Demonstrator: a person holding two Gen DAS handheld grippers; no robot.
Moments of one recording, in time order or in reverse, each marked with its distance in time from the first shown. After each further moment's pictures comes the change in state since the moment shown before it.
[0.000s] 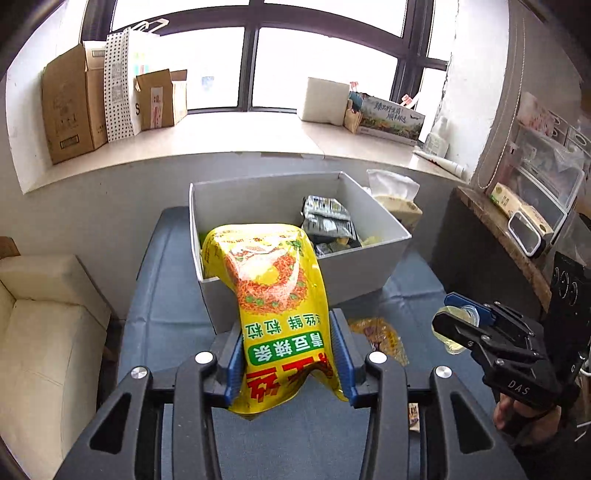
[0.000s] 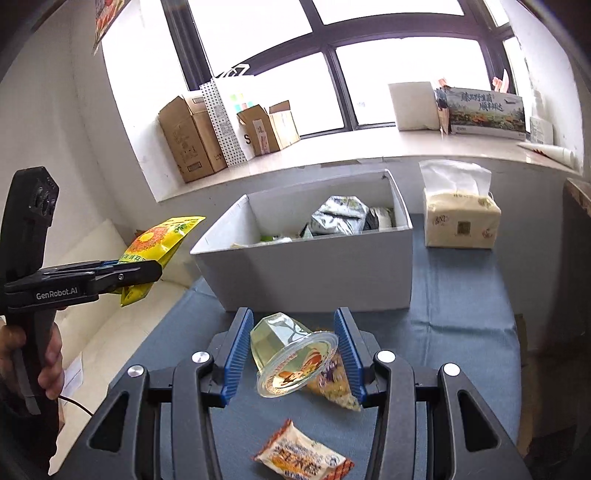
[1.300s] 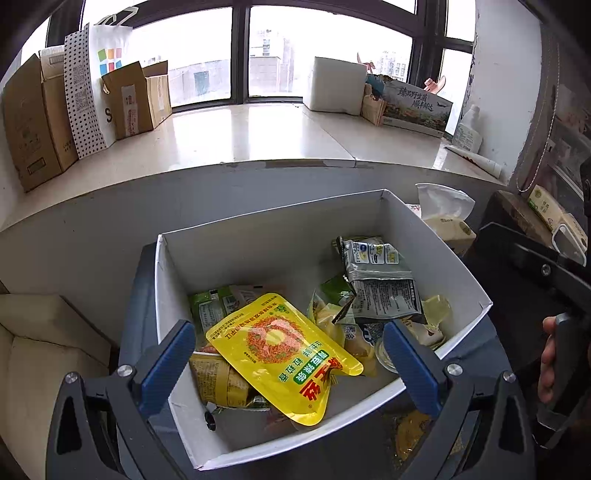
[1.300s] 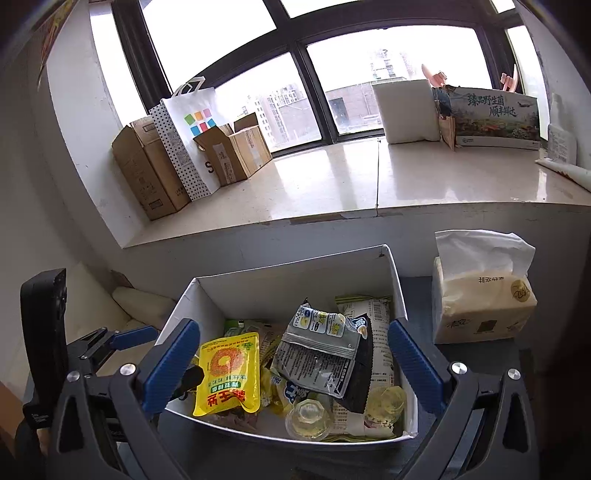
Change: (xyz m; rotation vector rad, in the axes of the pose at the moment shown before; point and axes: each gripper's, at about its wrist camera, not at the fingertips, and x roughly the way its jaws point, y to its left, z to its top) left arm 0.137 0.018 0.086 0.055 0.053 0.028; right arm 0.102 -0.050 0.134 0.108 0.010 -0.037
